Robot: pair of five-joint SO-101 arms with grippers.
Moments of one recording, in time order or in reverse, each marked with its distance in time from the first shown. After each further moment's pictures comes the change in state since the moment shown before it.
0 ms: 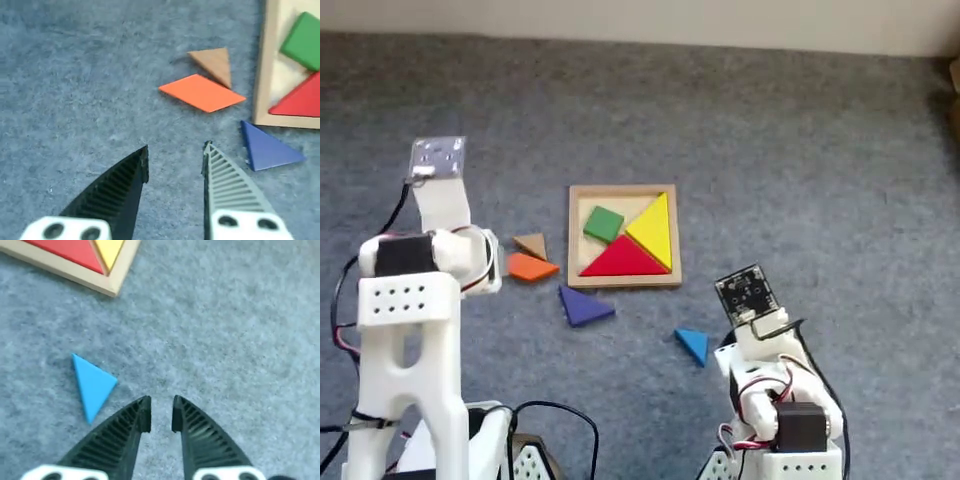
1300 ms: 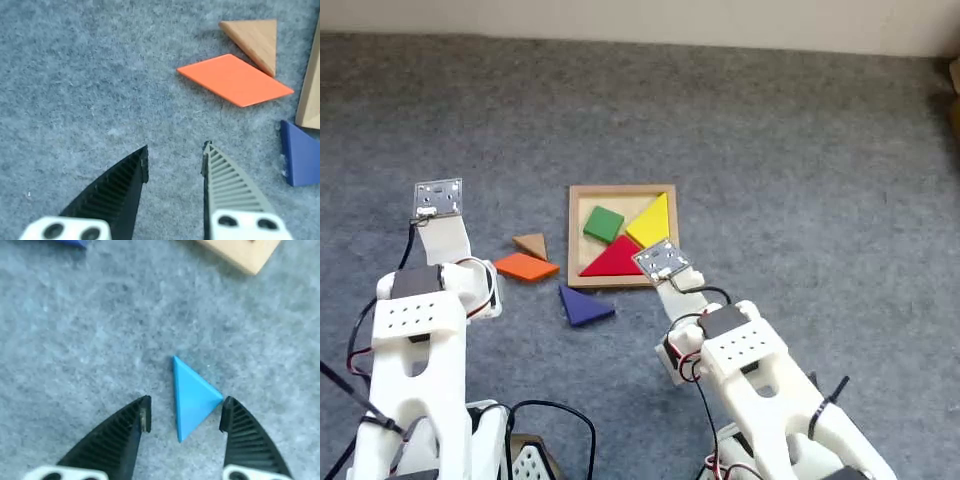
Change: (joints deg) left arm -3.6 -0.4 18.7 -16.0 -0.3; right arm -23.5 70.2 -18.7 -21.5 -15.0
